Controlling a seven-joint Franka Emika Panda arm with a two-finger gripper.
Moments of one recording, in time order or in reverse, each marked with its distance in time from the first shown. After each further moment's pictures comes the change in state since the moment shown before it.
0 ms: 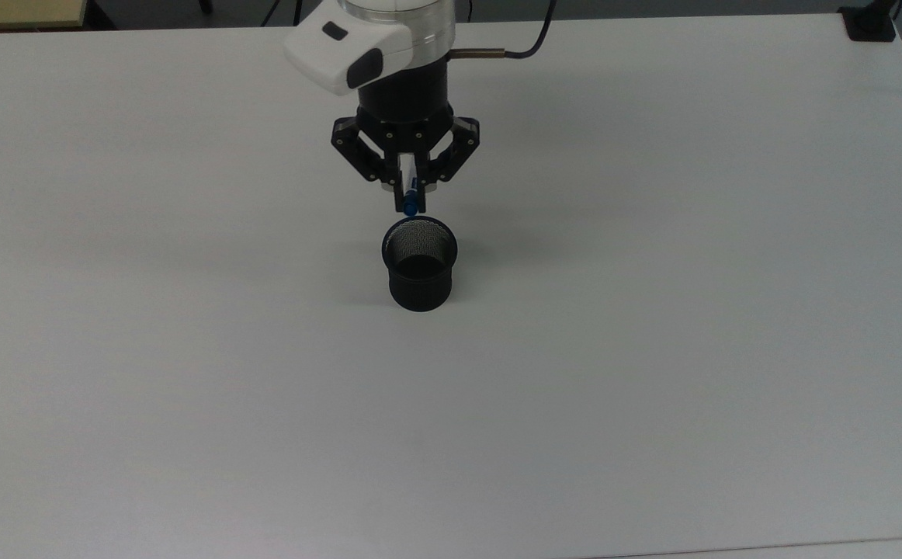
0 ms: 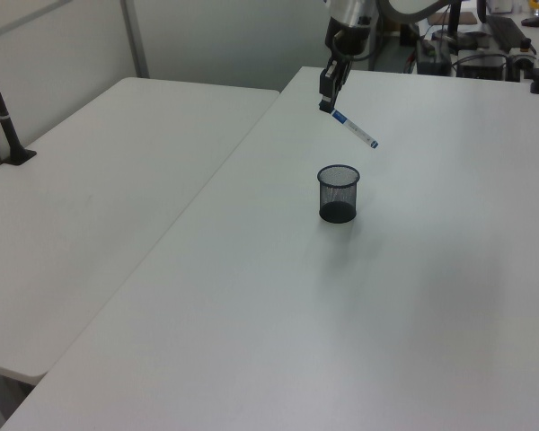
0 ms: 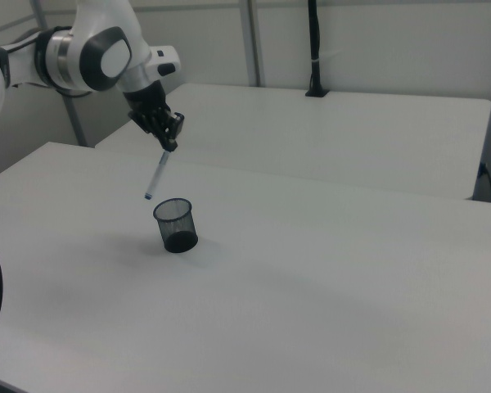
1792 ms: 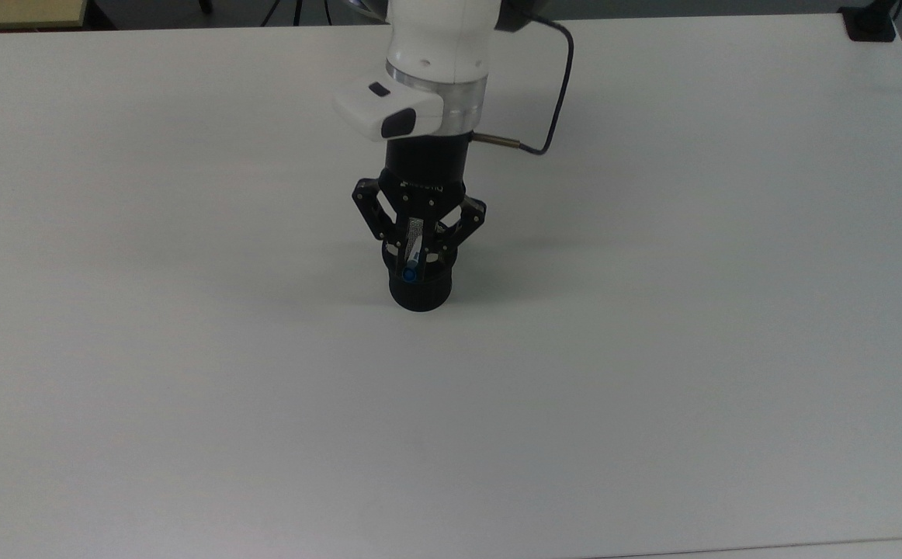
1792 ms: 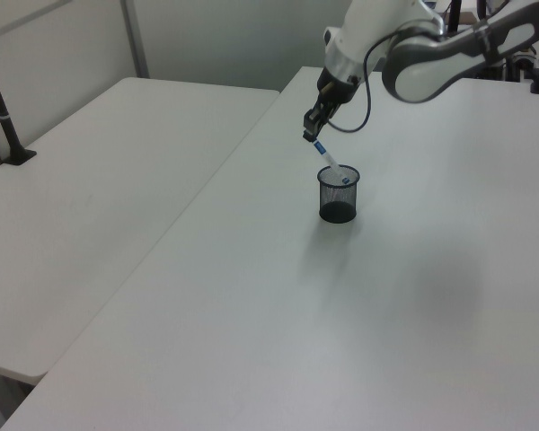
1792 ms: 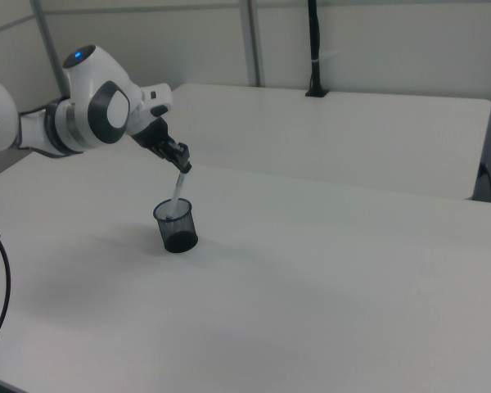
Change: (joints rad) arm 0.079 0.037 -0.033 -0.231 -0.276 0.434 0.368
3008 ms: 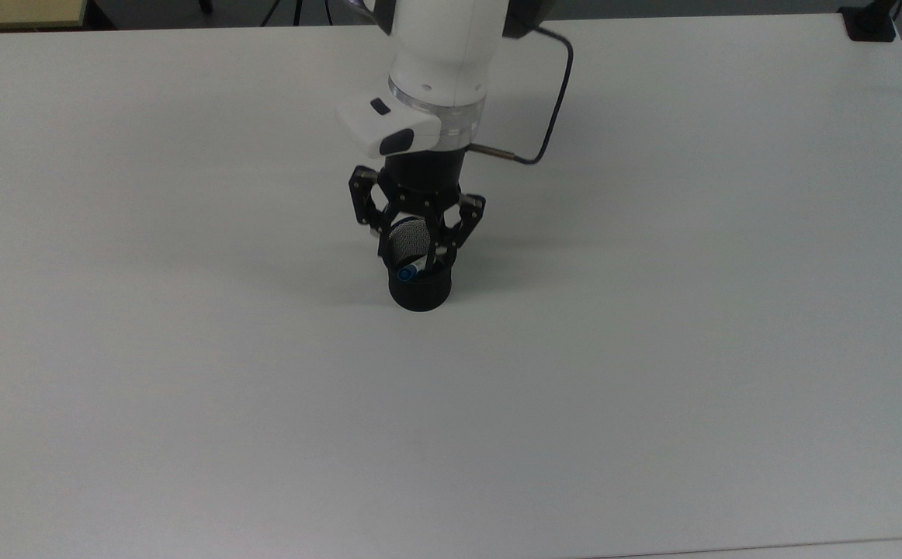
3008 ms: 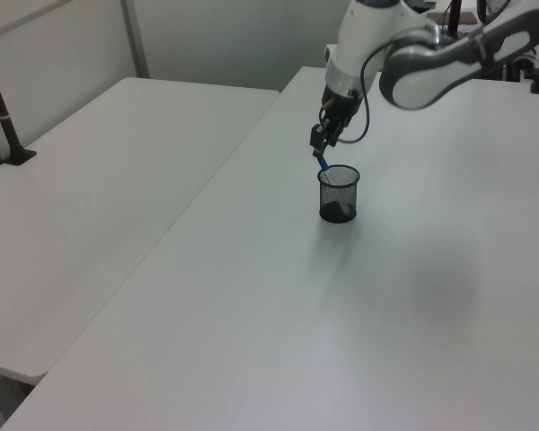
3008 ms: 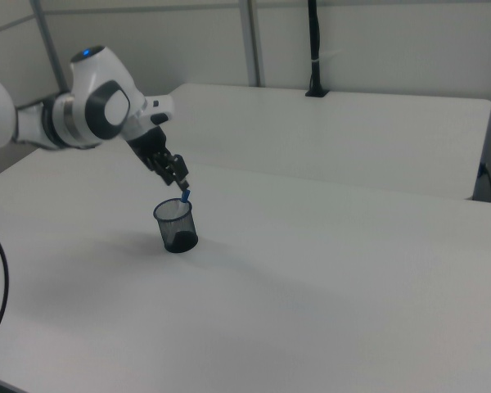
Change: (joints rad) arm 0.002 -0.009 0.003 0.016 0.064 -0.206 -0.024
